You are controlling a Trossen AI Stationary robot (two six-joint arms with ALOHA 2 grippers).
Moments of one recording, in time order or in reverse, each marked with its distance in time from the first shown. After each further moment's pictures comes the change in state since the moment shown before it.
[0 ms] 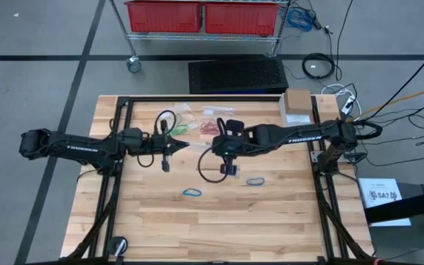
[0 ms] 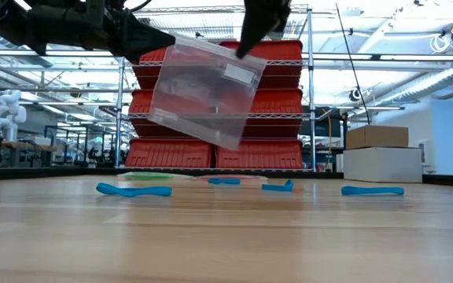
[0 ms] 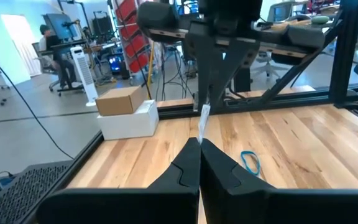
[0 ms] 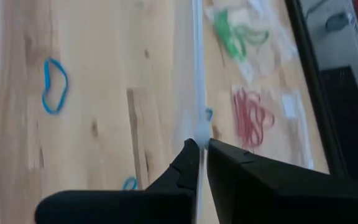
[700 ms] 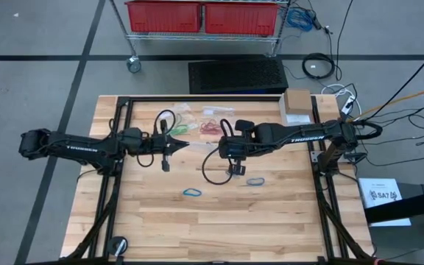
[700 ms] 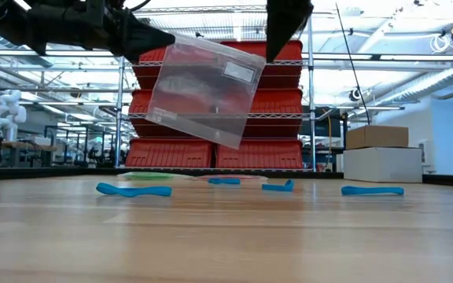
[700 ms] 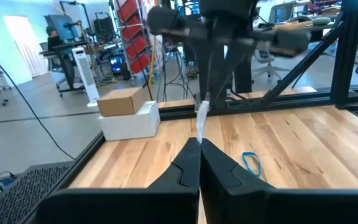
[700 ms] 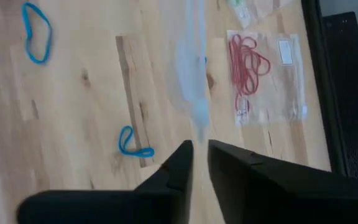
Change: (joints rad) left arm 0.000 -0.002 0.000 0.001 -0.003 0.000; right arm 0.014 -0.003 0.041 -0.244 0.004 0.106
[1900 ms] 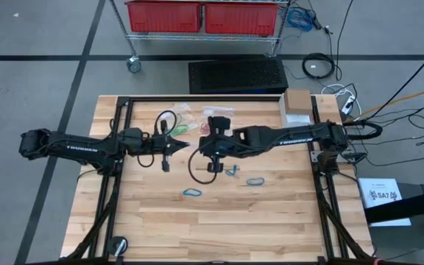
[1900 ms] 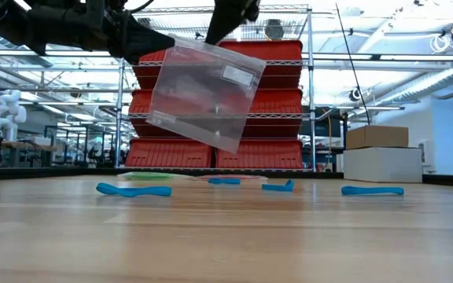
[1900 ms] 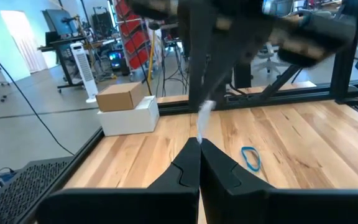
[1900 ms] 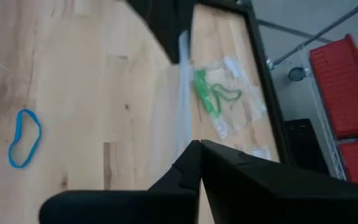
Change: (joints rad) left arm 0.000 0.001 0.000 -0.020 0.000 0.000; right arm -0.006 0.115 0.089 0.374 0.090 -0.266
